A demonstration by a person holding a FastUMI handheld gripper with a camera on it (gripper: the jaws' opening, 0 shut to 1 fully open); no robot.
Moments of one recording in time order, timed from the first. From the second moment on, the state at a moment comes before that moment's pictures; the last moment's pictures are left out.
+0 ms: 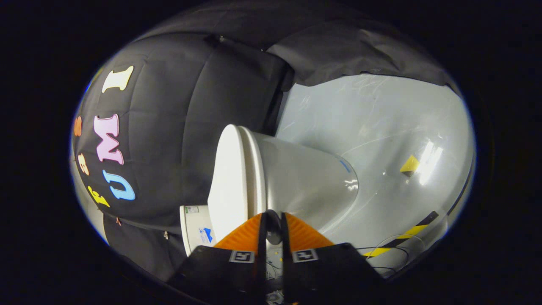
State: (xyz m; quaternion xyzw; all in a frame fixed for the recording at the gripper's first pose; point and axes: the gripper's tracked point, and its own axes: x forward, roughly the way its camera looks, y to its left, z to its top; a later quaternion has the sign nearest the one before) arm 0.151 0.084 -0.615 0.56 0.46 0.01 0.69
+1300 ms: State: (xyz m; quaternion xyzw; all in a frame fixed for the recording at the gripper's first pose) arm 0.171 0.116 -0.465 0.43 0.40 0.06 0.81
